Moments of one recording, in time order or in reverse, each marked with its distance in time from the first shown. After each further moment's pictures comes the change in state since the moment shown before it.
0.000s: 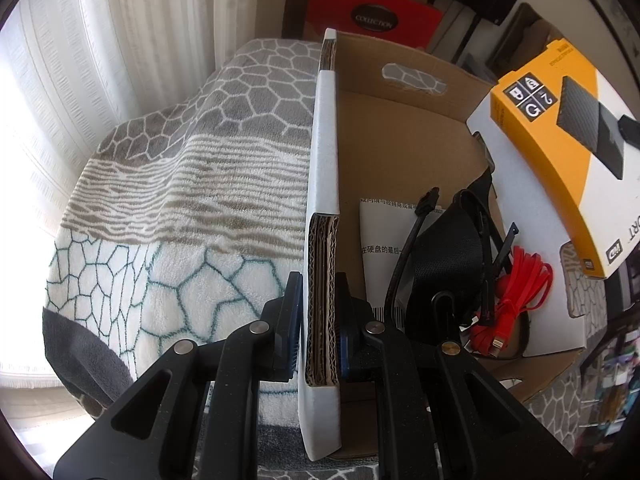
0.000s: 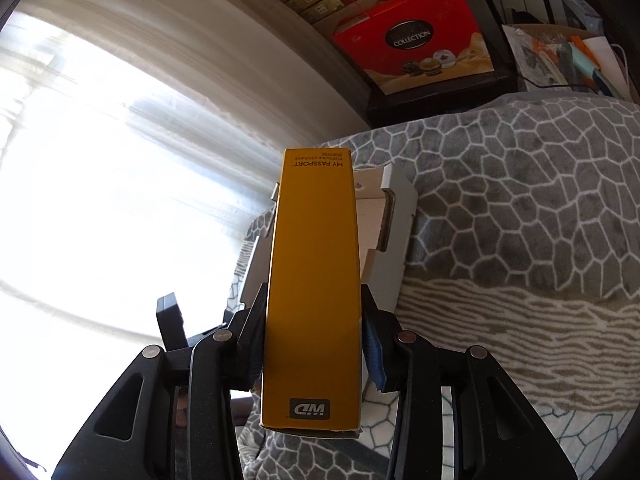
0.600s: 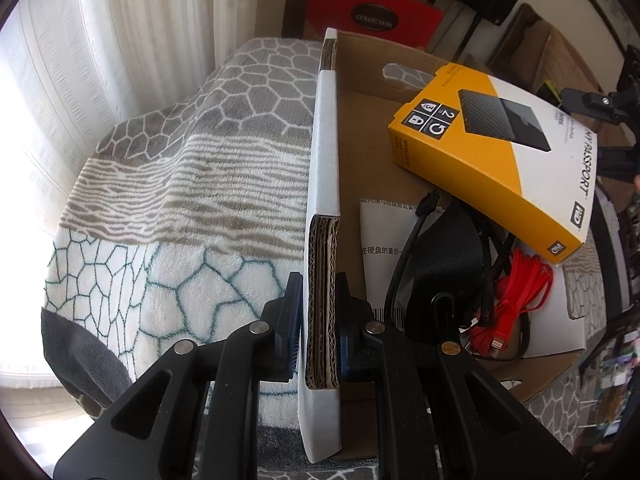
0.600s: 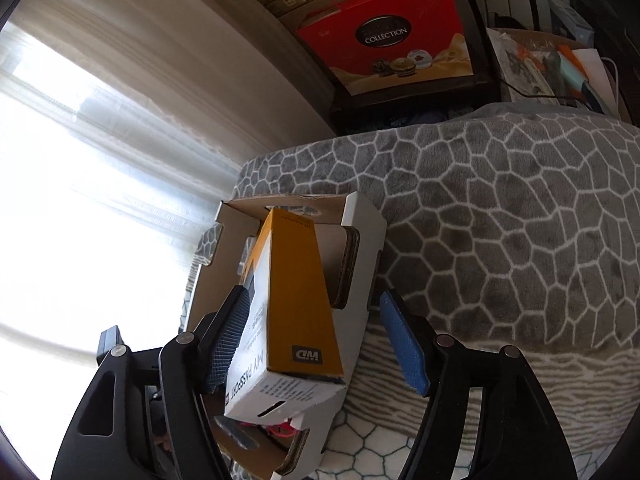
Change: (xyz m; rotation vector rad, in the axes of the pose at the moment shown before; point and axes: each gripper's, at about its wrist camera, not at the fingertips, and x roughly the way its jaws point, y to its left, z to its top) left arm 0.000 0.000 0.000 -0.005 0.001 -0.002; right arm 0.027 -0.023 0.024 0.032 -0.029 -0.132
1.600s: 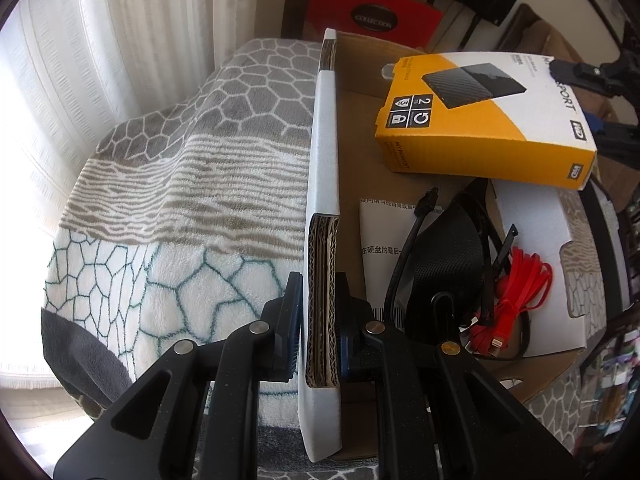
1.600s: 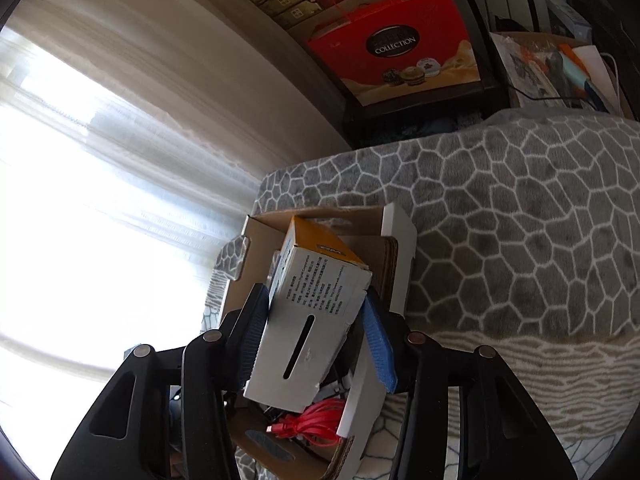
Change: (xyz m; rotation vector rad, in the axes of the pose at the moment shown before) left arm -0.001 -0.003 0.000 -0.003 -0.003 -0.001; right arm 0.009 0.030 0.017 -0.023 -0.029 -0.012
